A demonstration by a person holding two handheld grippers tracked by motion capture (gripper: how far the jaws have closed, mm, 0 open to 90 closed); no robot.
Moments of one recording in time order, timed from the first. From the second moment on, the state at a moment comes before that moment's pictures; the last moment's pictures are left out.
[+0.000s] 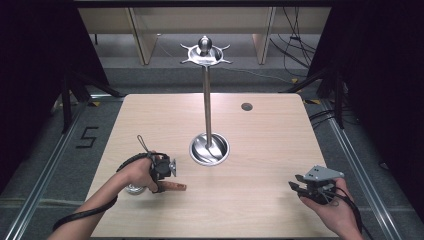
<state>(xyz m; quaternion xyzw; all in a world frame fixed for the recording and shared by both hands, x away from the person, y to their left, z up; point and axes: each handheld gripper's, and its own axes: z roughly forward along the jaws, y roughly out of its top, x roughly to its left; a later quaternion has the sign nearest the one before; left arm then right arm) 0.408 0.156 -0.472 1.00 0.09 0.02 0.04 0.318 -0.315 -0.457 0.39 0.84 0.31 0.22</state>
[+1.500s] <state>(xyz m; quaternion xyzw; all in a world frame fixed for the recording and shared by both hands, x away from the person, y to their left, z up) 0.397 0.172 -0.440 0.97 0.17 0.08 0.13 0.318 -0.315 -0.458 0.38 0.84 0.31 0.22</state>
